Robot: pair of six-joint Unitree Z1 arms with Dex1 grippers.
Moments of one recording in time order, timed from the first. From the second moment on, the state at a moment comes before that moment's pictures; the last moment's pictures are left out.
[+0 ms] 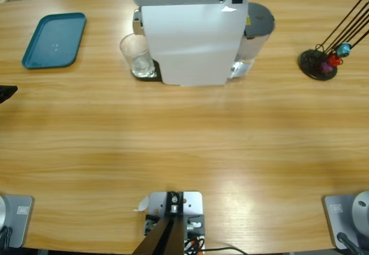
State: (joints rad) arm 0 -0.62 0.83 -0.61 0.36 0.05 0.08; arm 1 0.62 1.72 -1.53 0.62 -0.01 0.06
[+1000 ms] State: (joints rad) arm 0 -0.63 0.93 -0.55 0.18 0.03 0.06; arm 1 0.63 1.32 -1.15 0.63 0.08 0.04
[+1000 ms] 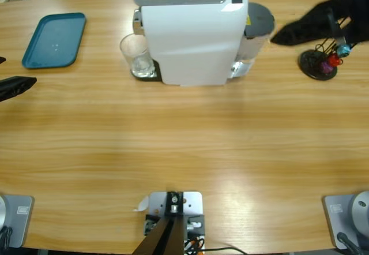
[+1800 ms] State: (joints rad) arm 0 -0.63 0.99 -0.51 0.11 0.01 0.04; arm 1 0.63 1.27 -1.06 0.51 0.09 -0.01
